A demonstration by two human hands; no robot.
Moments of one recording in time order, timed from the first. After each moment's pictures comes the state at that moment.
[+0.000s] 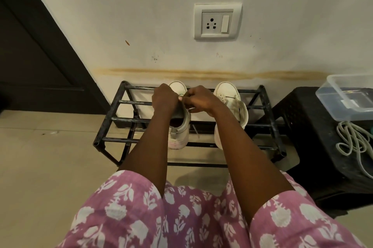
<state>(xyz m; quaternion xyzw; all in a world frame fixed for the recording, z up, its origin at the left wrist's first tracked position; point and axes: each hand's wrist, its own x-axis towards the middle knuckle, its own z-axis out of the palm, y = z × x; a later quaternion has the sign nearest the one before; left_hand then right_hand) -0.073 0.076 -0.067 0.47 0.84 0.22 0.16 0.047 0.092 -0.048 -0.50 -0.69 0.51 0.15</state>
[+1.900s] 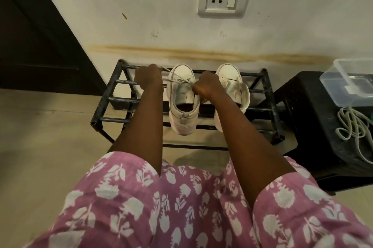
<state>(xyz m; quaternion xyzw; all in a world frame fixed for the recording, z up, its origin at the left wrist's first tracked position) -0.096 0.068 -0.061 0.12 0.78 0.52 0.34 0.050 0.086 -0.058 -0.60 -0.73 0.31 0.10</state>
